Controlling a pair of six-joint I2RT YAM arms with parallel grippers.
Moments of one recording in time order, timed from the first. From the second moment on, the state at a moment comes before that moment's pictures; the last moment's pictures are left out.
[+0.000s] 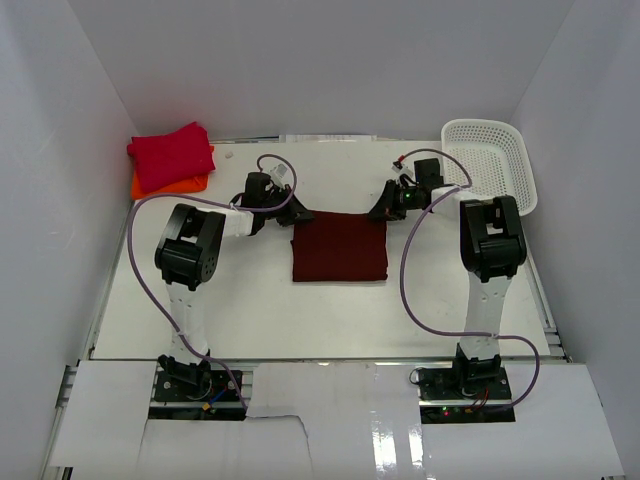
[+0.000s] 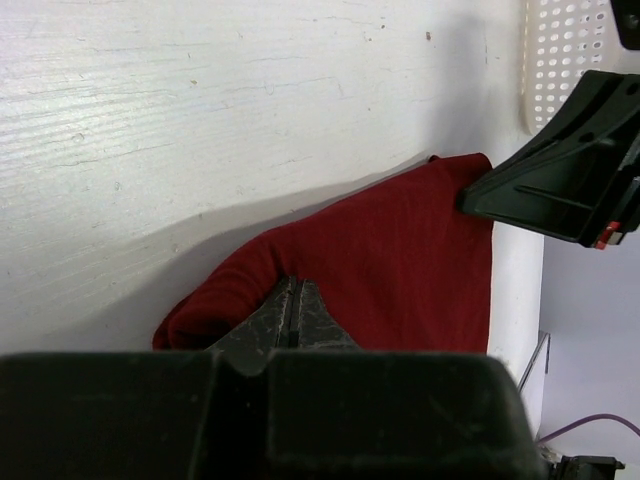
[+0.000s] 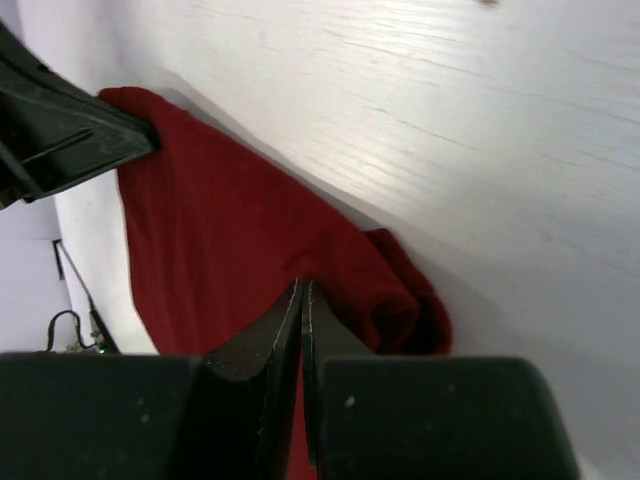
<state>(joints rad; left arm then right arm) -0.31 2.11 1.22 0.31 0.56 -0.69 0.17 2.11 1.38 -0.14 -0.79 0.38</state>
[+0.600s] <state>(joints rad) -0.28 2.10 1.21 0.31 0.56 -0.69 0.14 2.12 1.41 -0.21 -0.61 0.35</state>
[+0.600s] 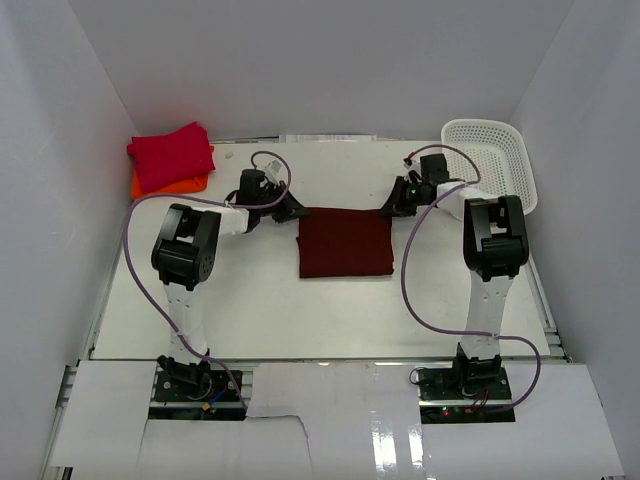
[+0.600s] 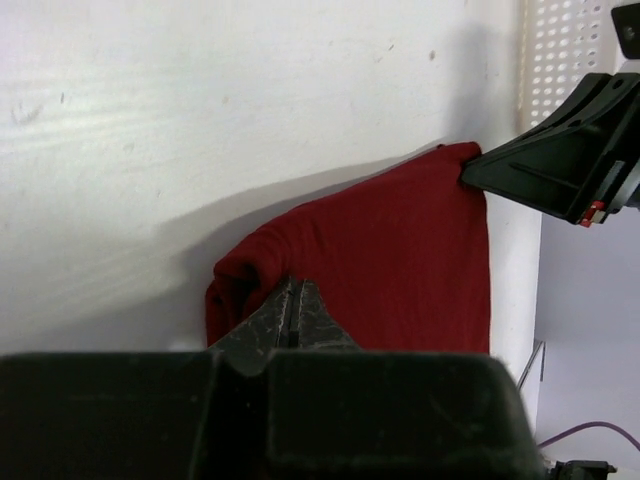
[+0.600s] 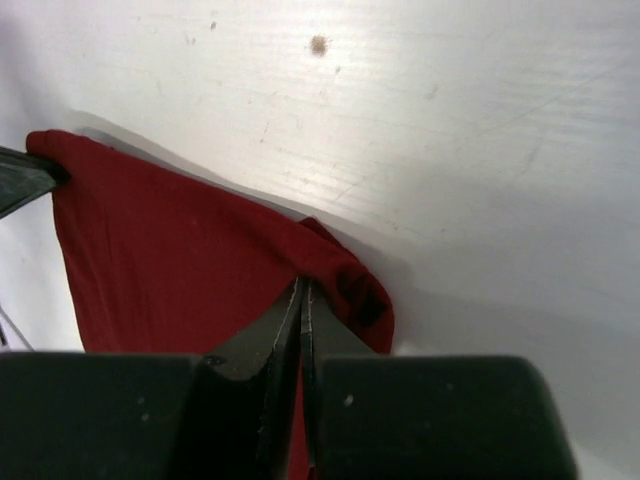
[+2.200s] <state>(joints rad) -0.30 1.92 1.06 0.13 0.49 -0.55 0.17 1.53 1.05 -0.40 -0.56 0.23</state>
